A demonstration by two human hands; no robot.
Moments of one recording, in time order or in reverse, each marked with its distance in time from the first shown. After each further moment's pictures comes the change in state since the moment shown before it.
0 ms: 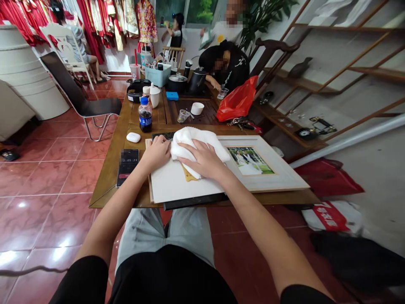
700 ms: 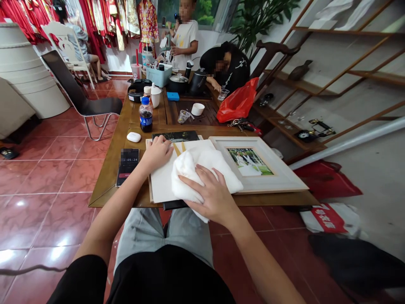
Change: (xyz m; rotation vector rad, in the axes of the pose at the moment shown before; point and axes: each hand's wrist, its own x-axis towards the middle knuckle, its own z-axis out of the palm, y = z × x) left_hand -0.001 0.001 0.001 -0.044 0.003 -0.055; right_hand -0.097 -0.038 0.000 -0.069 0.045 -0.162
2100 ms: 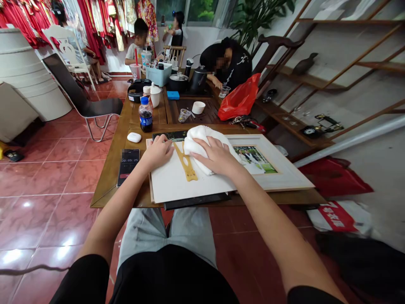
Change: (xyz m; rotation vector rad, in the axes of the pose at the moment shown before) left_hand 0.004 -0.001 -0.004 -0.015 -0.027 0.063; right_hand 0.075 0.085 0.001 0.025 -0.082 0.296
